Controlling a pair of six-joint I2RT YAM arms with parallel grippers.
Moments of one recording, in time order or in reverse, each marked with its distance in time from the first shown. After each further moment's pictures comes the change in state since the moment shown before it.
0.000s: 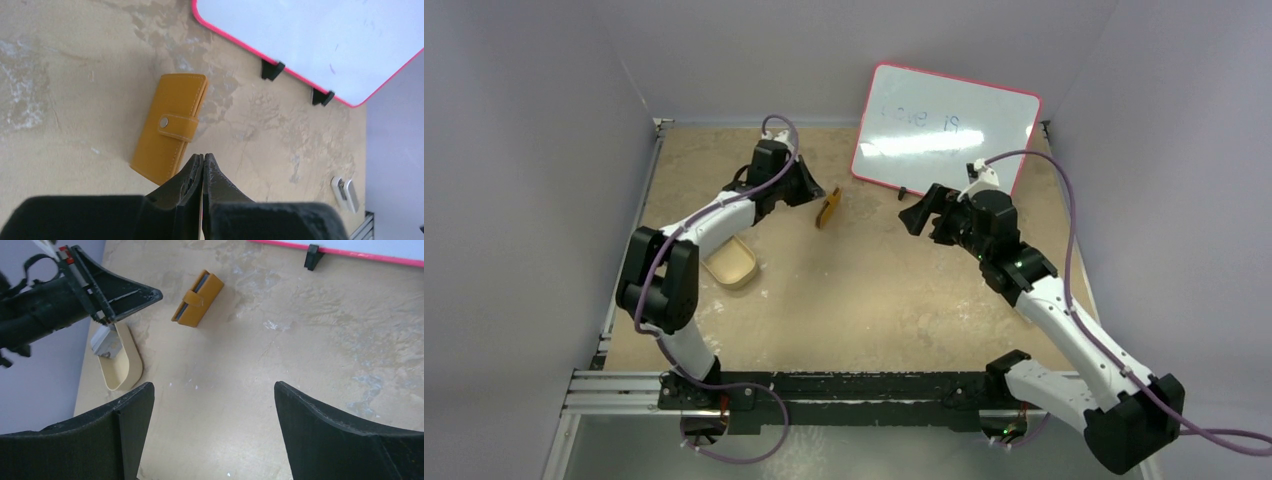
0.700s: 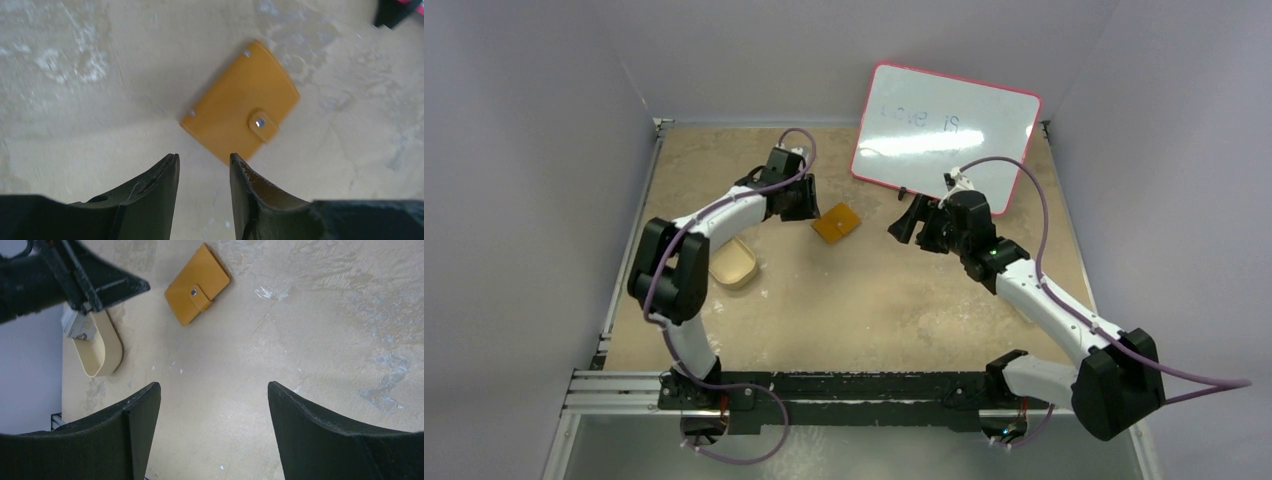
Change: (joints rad) left arm -0.017 0.090 0.071 -0.245 -0.134 0.166; right arm 0.000 0.146 -0.060 0.069 -0.062 0.035
